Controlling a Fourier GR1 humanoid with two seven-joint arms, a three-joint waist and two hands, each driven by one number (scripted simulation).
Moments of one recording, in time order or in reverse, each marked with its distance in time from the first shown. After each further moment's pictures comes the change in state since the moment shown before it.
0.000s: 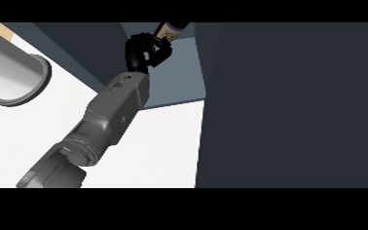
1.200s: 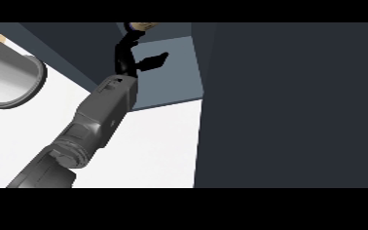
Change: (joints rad) left arm 0.049 0.050 -0.077 -0.008 -0.089 0.062 0.096; right arm -0.018 -0.001 0.003 0.003 -0.008 0.013 -0.007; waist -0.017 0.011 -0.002
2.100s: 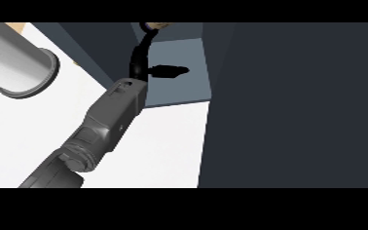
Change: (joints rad) left arm 0.015 -0.043 -0.011 -0.041 -0.010 -0.273 0.018; right arm 0.002 -0.001 -0.005 -0.001 0.001 -0.020 0.014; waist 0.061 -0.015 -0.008
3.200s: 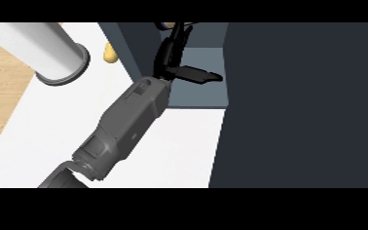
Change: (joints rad) left arm 0.078 -0.049 0.010 -0.392 0.026 -0.257 -0.091; right arm 0.013 -0.062 -0.010 -0.016 0.034 -0.078 0.076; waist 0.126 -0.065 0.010
